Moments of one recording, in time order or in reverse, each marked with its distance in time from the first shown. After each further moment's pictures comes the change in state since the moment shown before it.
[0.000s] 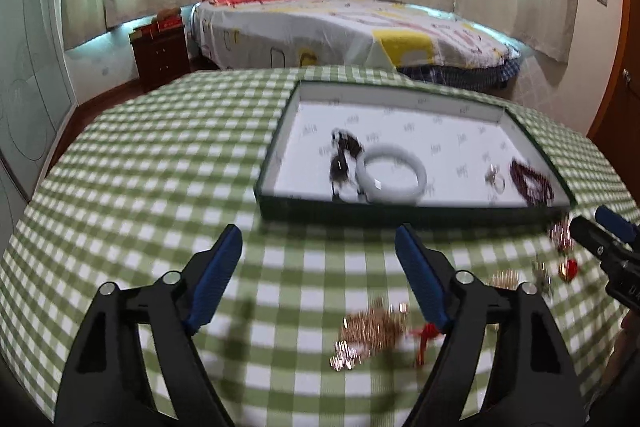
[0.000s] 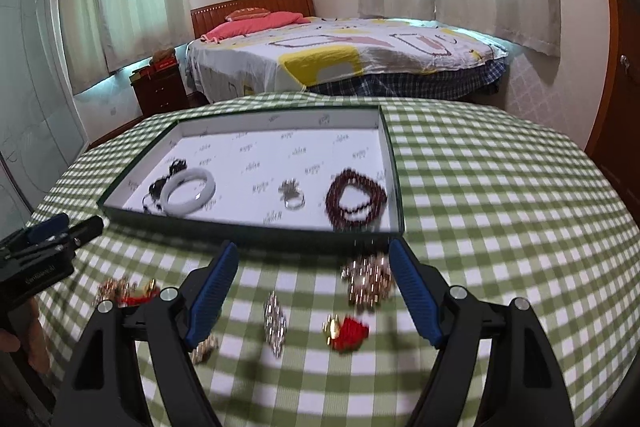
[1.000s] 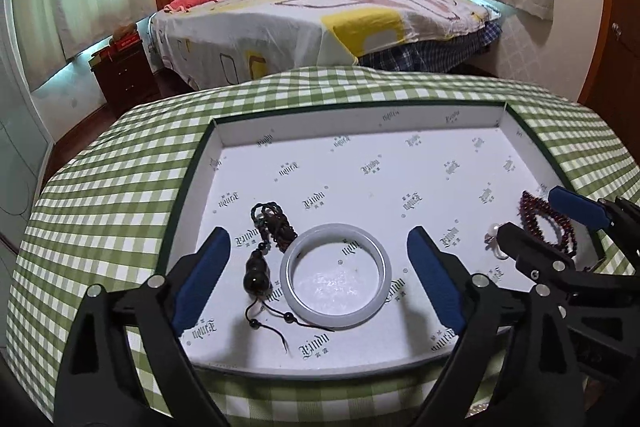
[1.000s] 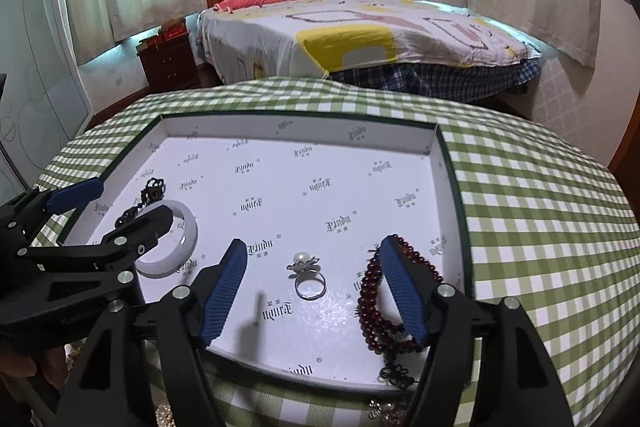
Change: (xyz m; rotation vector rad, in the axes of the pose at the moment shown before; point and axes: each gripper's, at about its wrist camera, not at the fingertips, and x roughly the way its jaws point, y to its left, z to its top) left arm 0.085 -0.061 0.081 0.148 0.054 -0.028; right arm 0.081 0.016 0.059 -0.071 0.096 0.030
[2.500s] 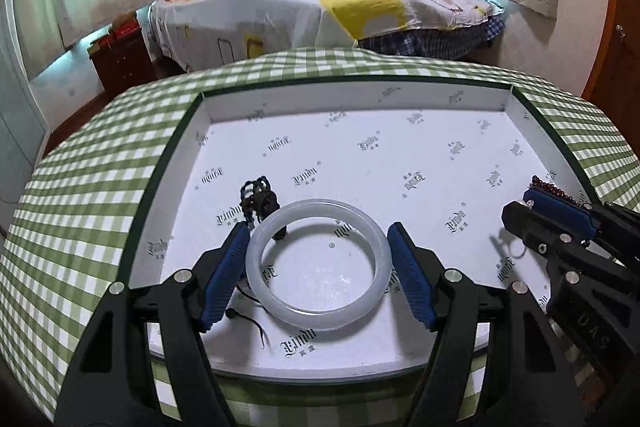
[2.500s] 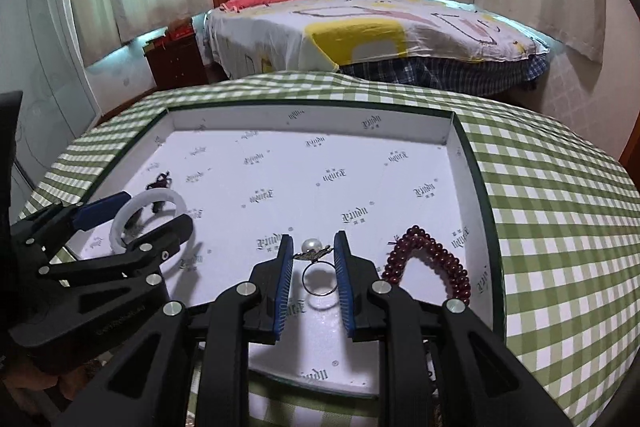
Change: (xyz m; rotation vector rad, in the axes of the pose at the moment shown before) left arm 0.024 -0.005 -0.016 -0.019 0.040 -0.011; right arm 0.018 0.005 -0.008 0.001 0.014 0.032
